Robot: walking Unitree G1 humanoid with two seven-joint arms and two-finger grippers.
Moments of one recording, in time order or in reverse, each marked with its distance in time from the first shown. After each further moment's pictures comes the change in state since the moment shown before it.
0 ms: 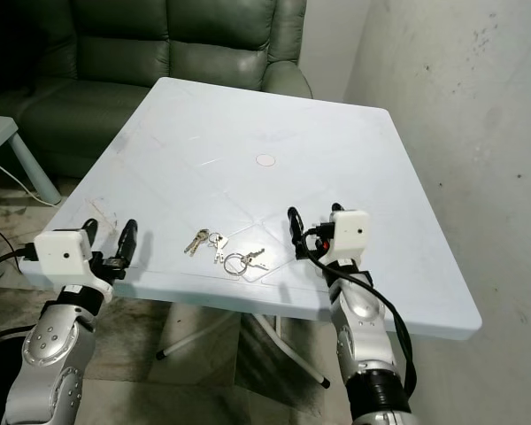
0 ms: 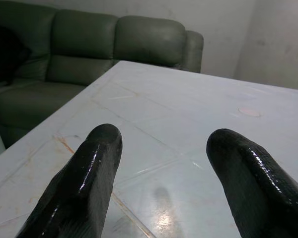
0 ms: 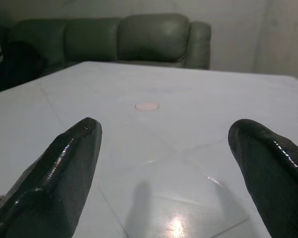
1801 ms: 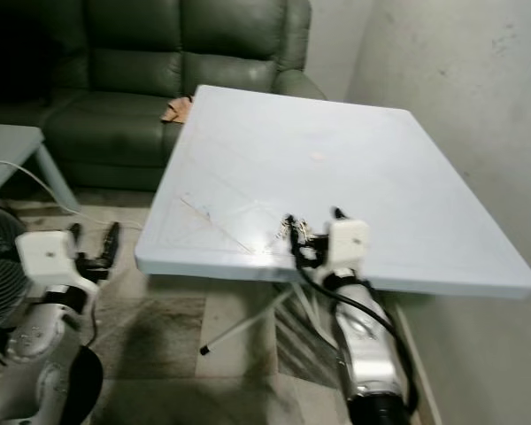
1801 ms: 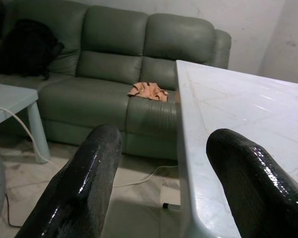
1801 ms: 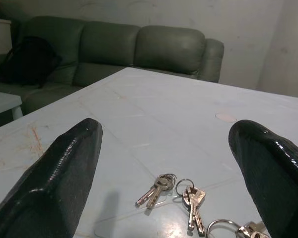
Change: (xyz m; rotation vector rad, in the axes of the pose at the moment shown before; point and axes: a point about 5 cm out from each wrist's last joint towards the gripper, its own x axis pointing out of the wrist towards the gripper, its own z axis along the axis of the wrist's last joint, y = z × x) left arm 0.001 0.025 -0.003 0.013 0.039 0.092; right arm -0.010 0.013 0.005 -0.069 -0.004 0.062
